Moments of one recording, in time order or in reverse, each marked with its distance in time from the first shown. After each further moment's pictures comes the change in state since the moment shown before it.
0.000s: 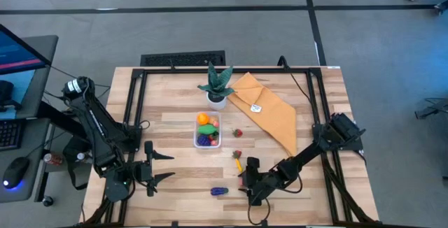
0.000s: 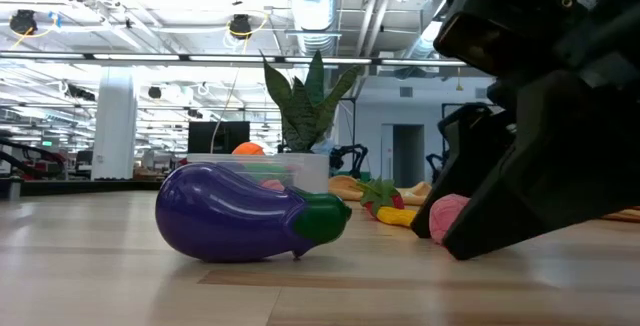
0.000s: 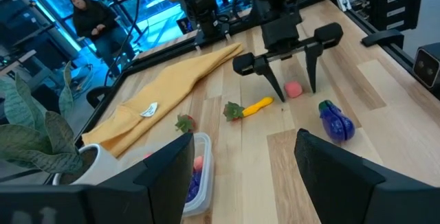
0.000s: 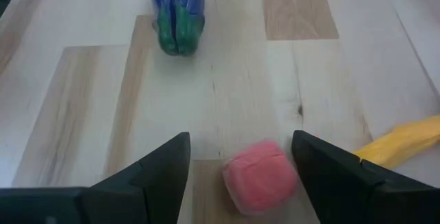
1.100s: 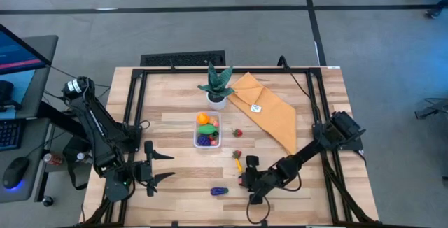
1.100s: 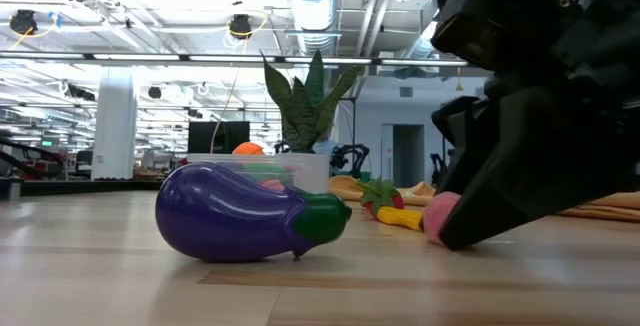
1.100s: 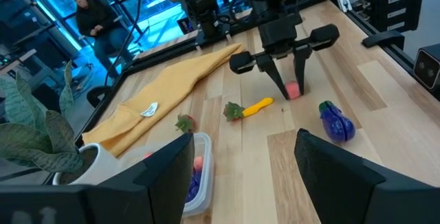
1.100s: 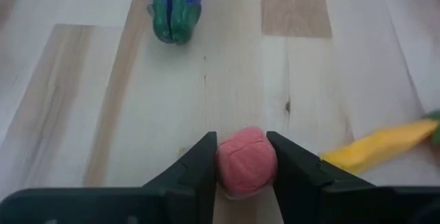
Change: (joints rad) left arm 0.000 0.000 0.000 -0.002 -0.003 -0.007; right arm -0.019 -0.032 0.011 -0.072 -0.021 -0.089
